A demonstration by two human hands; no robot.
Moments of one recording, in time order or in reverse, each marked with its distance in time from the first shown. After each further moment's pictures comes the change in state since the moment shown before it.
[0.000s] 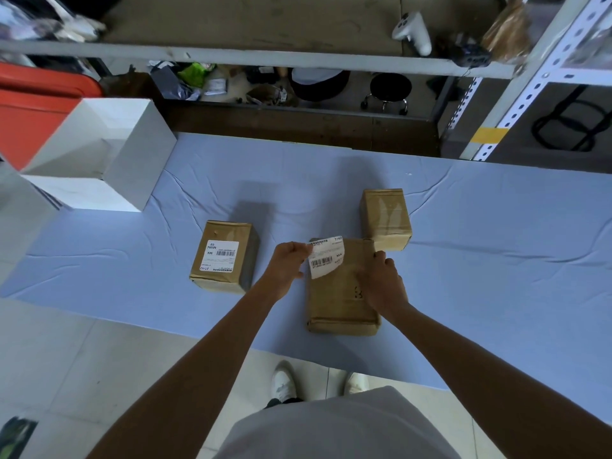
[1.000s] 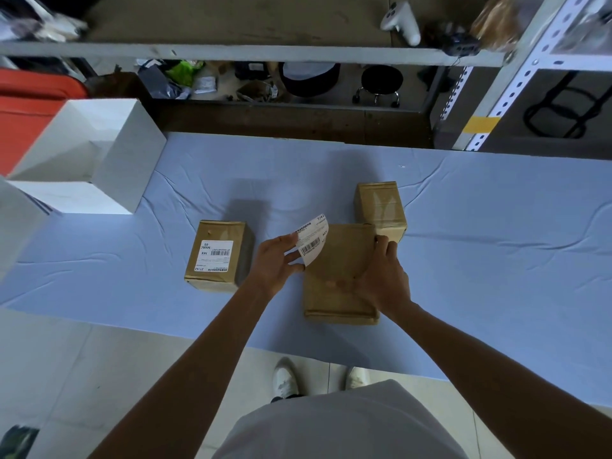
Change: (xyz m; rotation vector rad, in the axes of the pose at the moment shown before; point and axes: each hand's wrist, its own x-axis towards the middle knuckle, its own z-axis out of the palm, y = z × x) left_hand -0.010 0.008 -0.007 -0.320 -0.044 -0.055; right_hand -0.005 0.007 -0.003 0.014 0.157 -0.111
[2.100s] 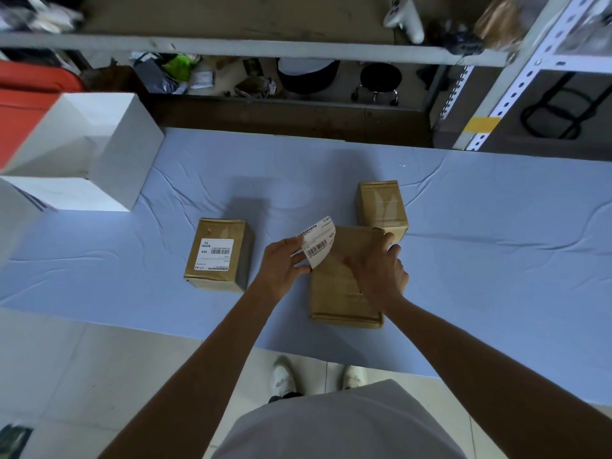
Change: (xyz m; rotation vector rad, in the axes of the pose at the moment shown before) left_hand 0.001 -0.008 0.003 -0.077 0.000 -0.017; right_hand 0.009 -0.021 0.008 -0.080 0.074 0.267
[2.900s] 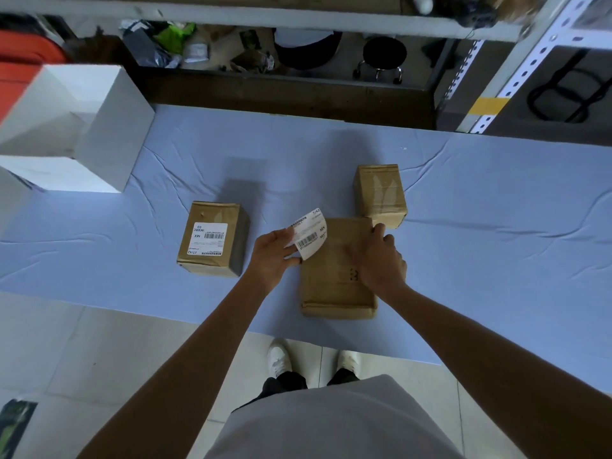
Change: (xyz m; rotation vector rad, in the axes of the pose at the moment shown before) left_hand 0.006 -0.013 -0.013 0.081 0.022 0.031; right_hand 0.001 0.011 -0.005 -0.021 -0.103 -0.123
